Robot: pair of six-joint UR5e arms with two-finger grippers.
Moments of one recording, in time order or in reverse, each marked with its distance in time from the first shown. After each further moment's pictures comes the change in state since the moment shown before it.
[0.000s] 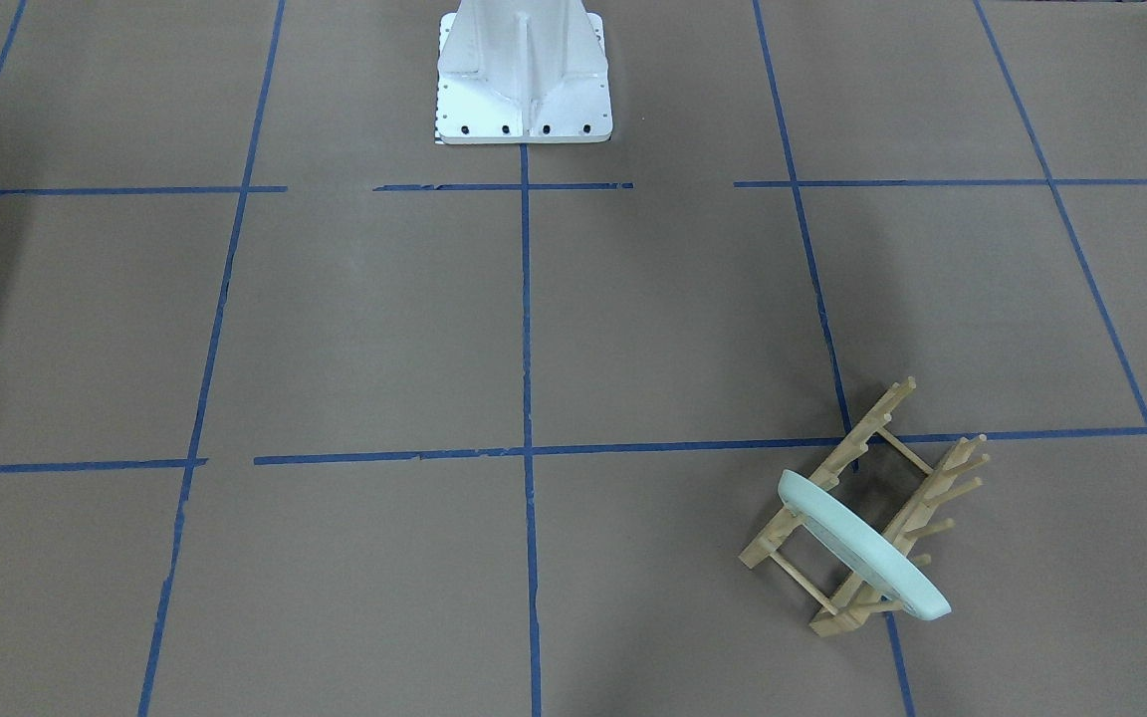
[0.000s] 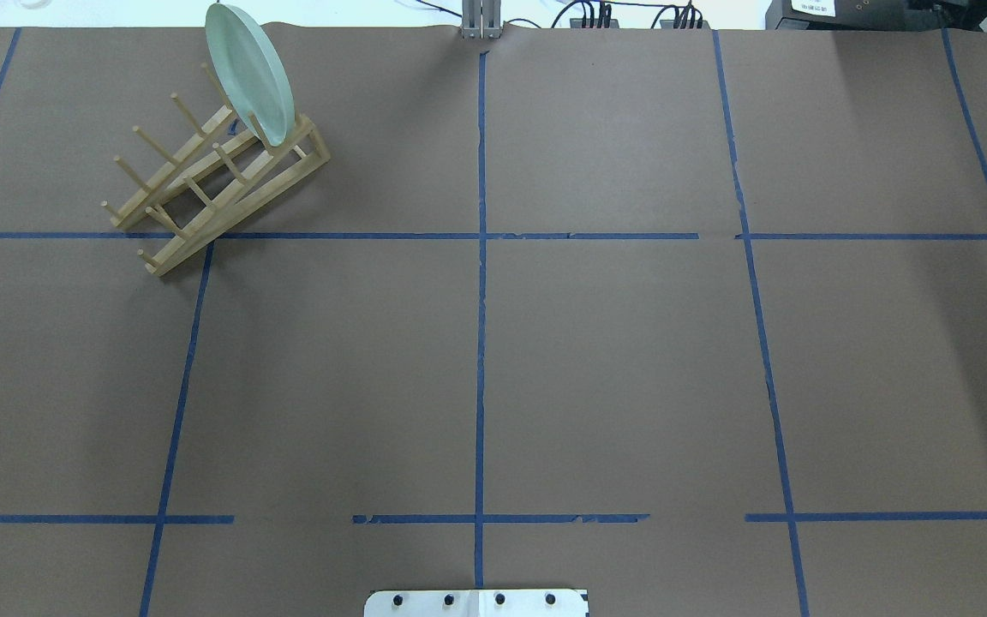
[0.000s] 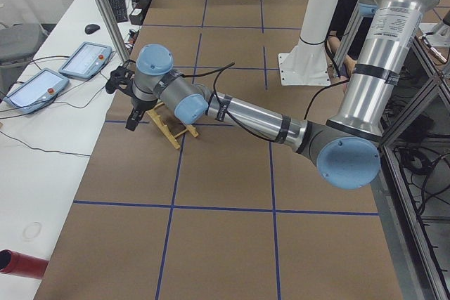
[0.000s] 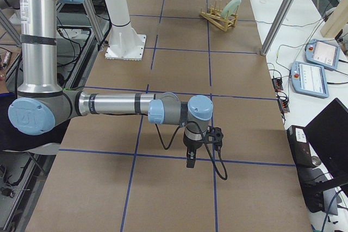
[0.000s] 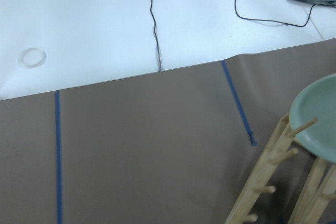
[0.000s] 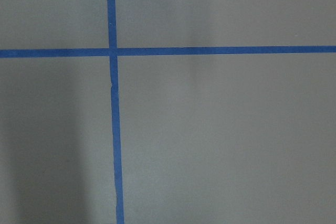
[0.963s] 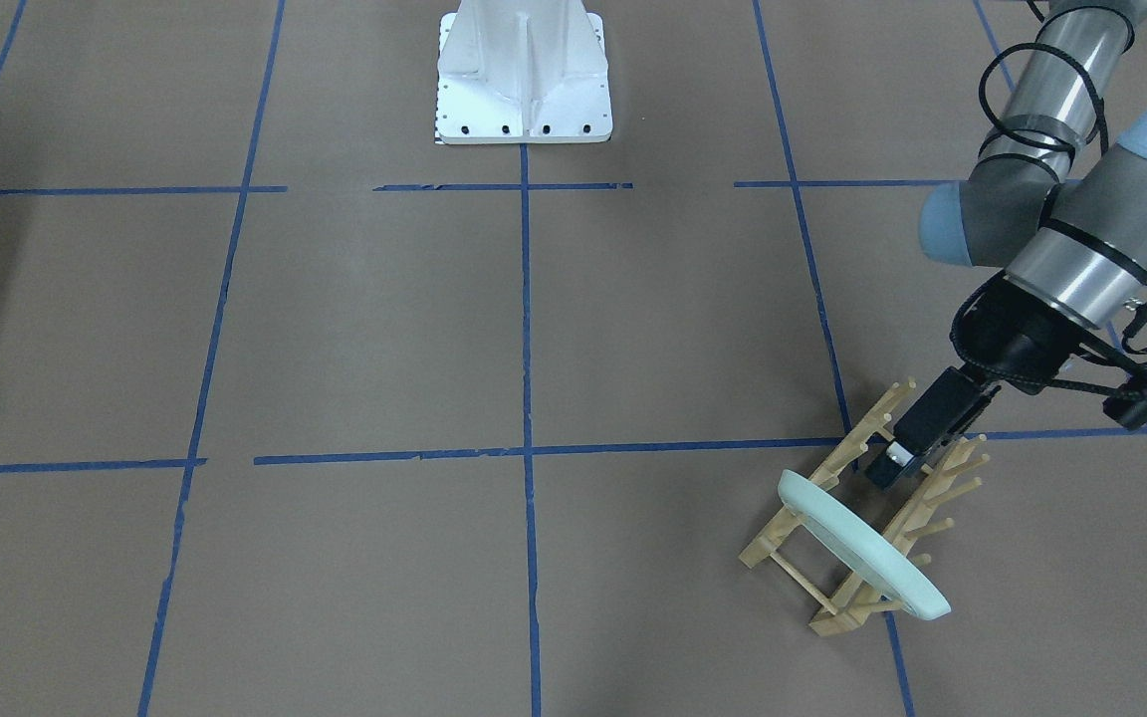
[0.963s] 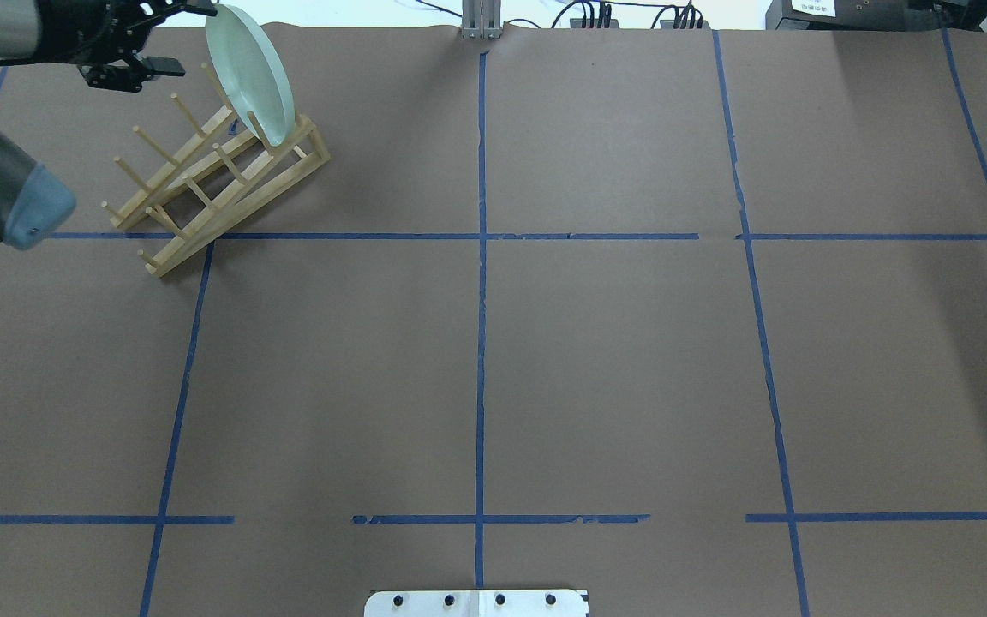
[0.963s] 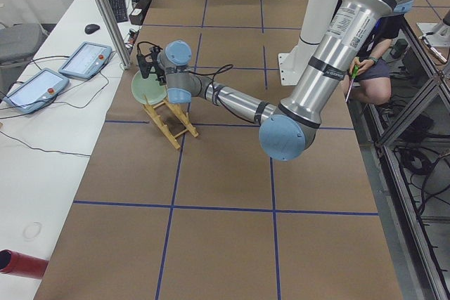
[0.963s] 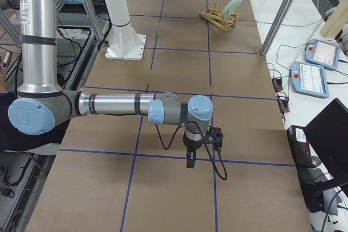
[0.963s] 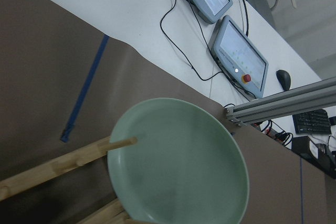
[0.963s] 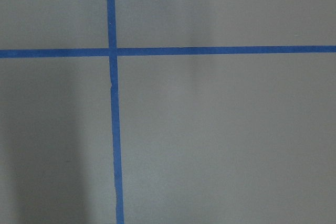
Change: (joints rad) left arm 0.370 -0.238 0.204 -0.459 0.340 -1.032; right arm 0.001 0.000 0.000 0.000 0.000 0.001
